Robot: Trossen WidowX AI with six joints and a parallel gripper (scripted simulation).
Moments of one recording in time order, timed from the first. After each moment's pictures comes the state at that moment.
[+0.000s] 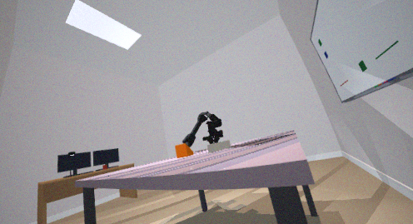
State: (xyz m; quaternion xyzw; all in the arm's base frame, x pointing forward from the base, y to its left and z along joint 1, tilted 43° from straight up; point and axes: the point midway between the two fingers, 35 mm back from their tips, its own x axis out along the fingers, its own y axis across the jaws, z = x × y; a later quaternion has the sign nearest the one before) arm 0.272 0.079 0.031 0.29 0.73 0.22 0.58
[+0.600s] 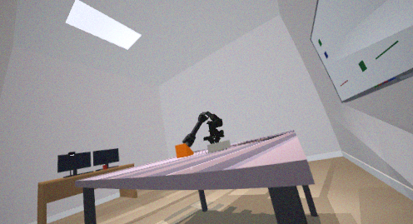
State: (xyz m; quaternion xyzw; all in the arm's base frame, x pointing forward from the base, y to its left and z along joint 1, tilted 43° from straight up) arm 0.282 0.078 0.027 0.29 0.73 0.22 0.58
